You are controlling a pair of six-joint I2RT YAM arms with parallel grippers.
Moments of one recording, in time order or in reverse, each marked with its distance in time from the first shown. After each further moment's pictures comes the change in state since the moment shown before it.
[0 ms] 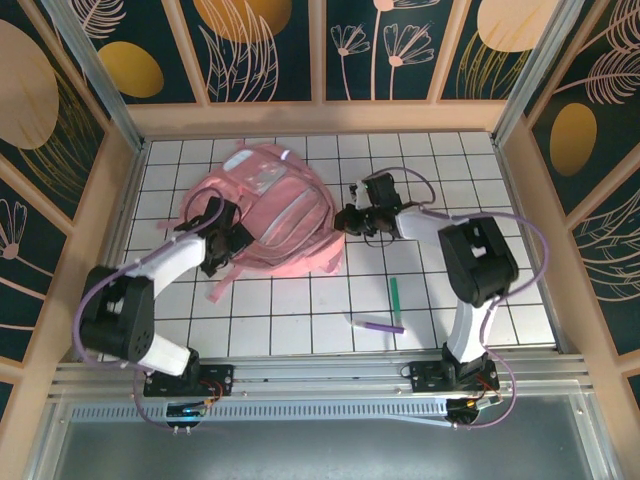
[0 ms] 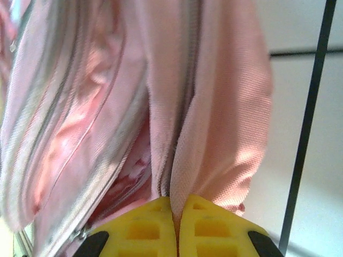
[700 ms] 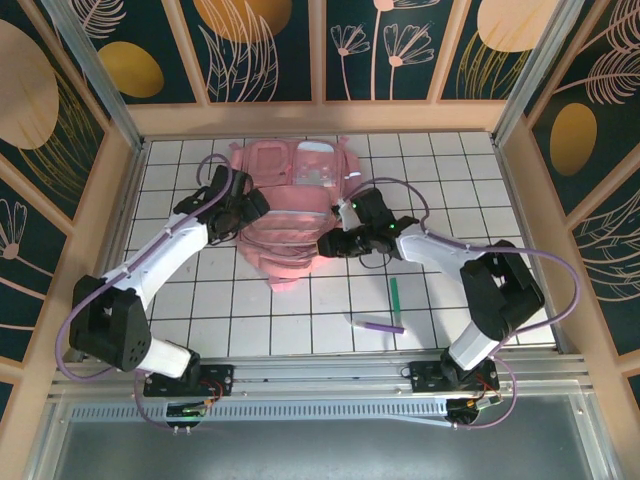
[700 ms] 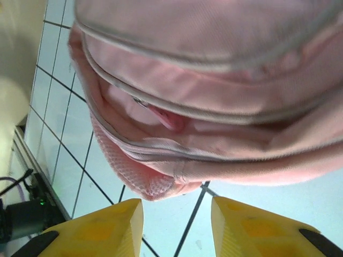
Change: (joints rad) left arm -0.115 -0.077 0.245 -0.130 -0.005 0.092; right arm 0.150 -0.201 -0.047 -0.163 0.012 -0.156
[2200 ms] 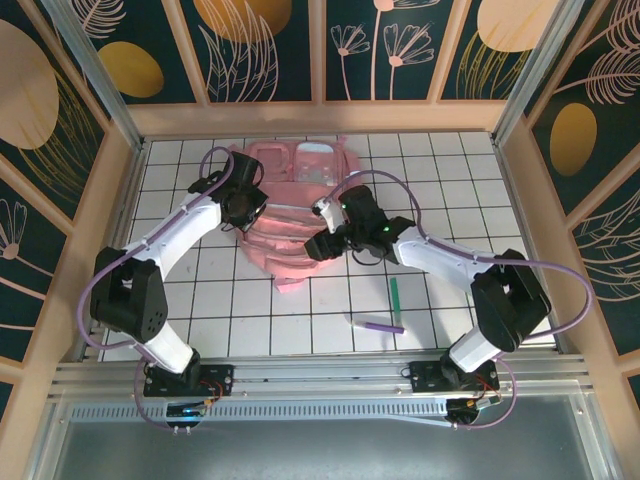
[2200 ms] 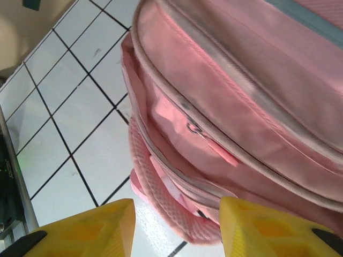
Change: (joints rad) left arm 0.004 0.171 0.170 -0.058 0.109 -0.391; right arm 0.120 -0.047 0.028 0.032 0.087 -0.307
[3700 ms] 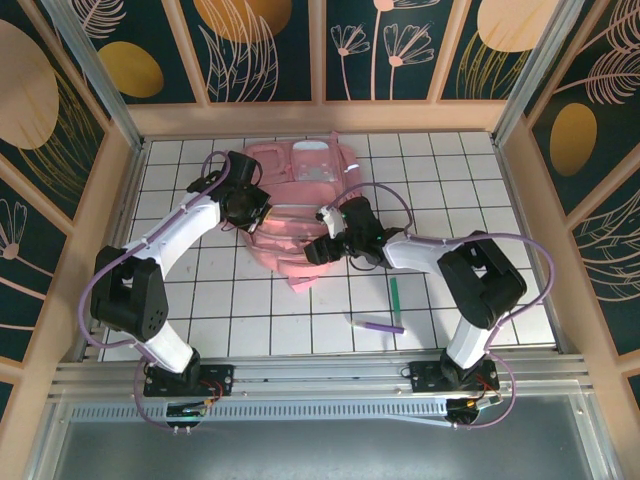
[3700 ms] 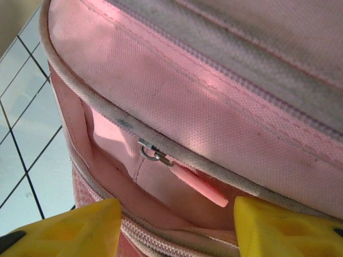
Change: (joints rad) left arm 0.013 0.002 -0.009 0.012 0.152 -0.093; right arm -0.055 0.167 -0.116 0.312 -0.021 0.078
